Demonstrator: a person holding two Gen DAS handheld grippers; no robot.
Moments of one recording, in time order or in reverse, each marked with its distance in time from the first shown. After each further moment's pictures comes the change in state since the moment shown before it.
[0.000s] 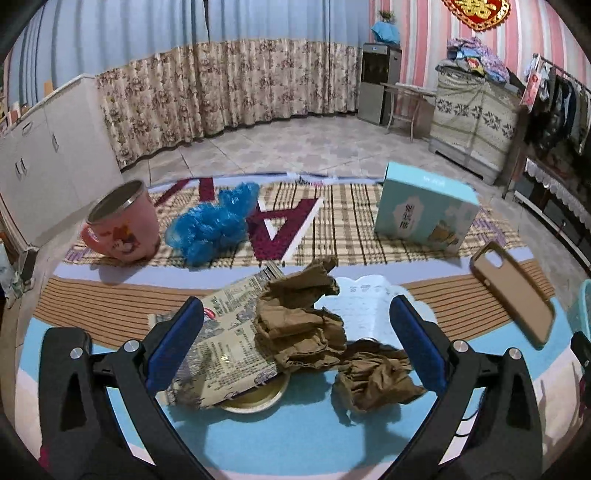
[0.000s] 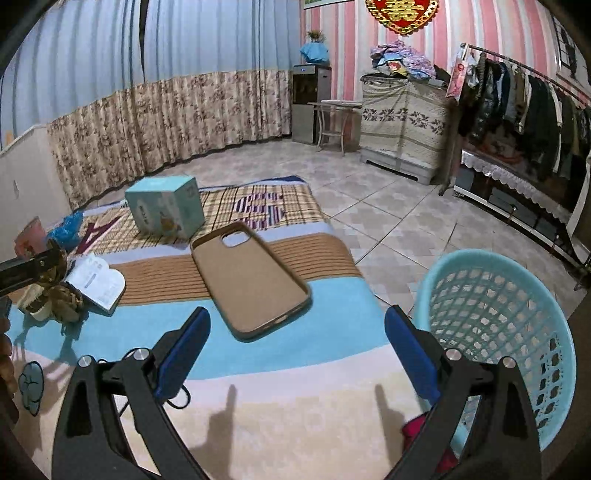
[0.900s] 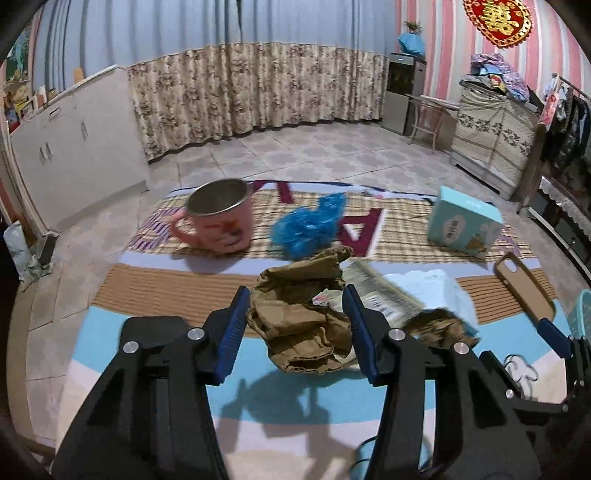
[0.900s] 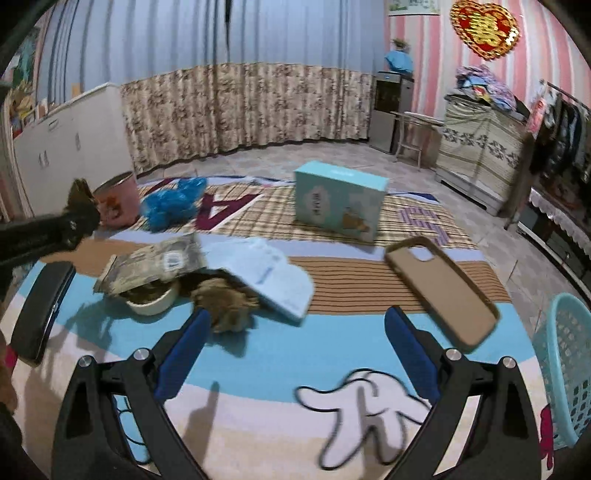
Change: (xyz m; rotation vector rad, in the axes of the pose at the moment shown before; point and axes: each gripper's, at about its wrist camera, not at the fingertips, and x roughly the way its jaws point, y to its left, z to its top) left arm -0.063 0.089 -0.008 -0.068 -0.017 0.065; right arm -0.018 0.168 -0.010 -0.196 0.007 0.210
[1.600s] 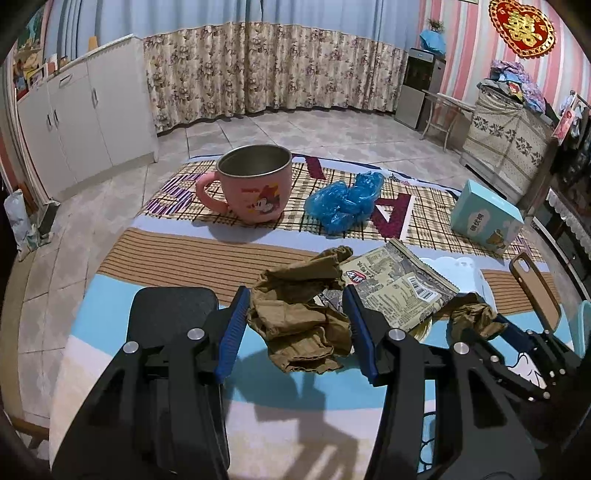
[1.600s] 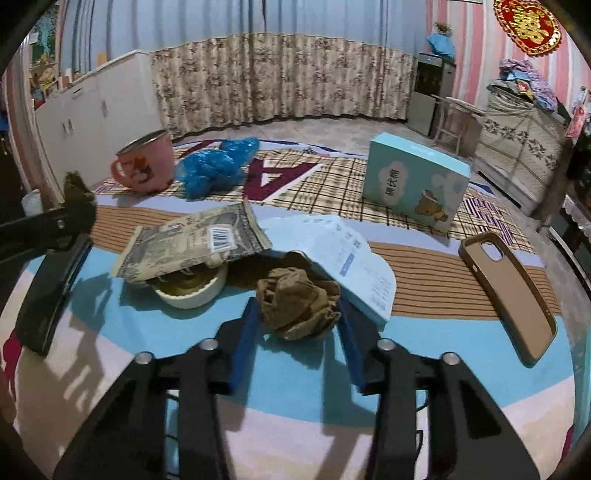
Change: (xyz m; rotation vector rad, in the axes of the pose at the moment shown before) left arm 0.016 0.033 -0.010 -0.079 0.063 -0.004; right arm 0.028 0.031 0.003 -0.071 0.083 0.120
